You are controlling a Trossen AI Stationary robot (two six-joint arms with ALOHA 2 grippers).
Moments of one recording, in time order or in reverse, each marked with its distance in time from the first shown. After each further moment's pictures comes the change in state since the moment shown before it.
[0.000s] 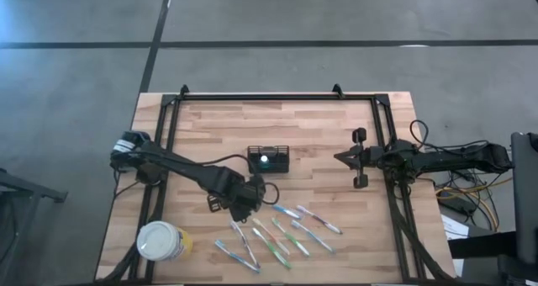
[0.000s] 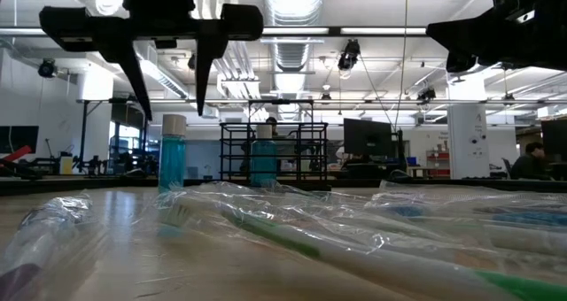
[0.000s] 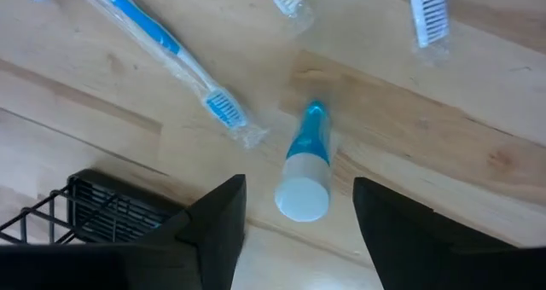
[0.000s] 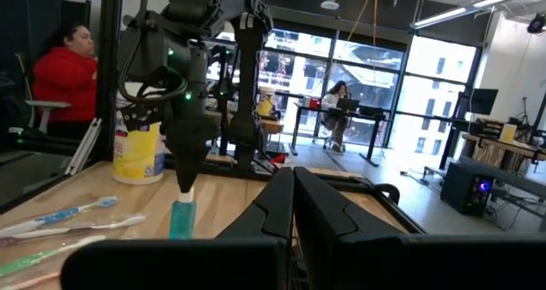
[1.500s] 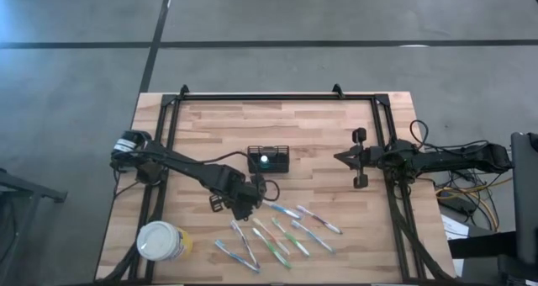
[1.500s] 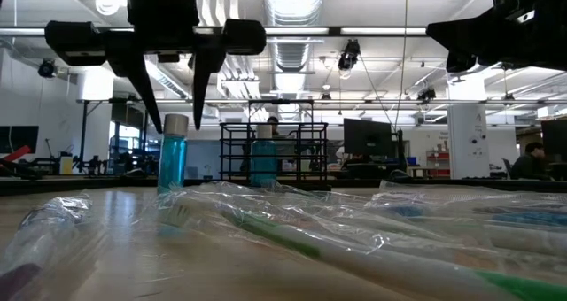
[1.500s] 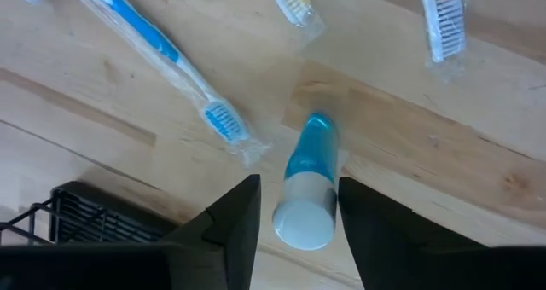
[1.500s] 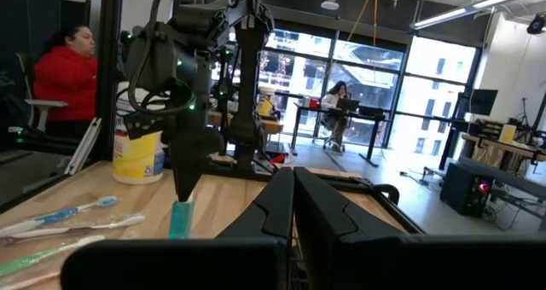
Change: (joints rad) left arm 0.025 0.000 -0.051 0.074 0.046 -0.007; right arm 0.000 0.000 0.000 0.000 0.000 -0.002
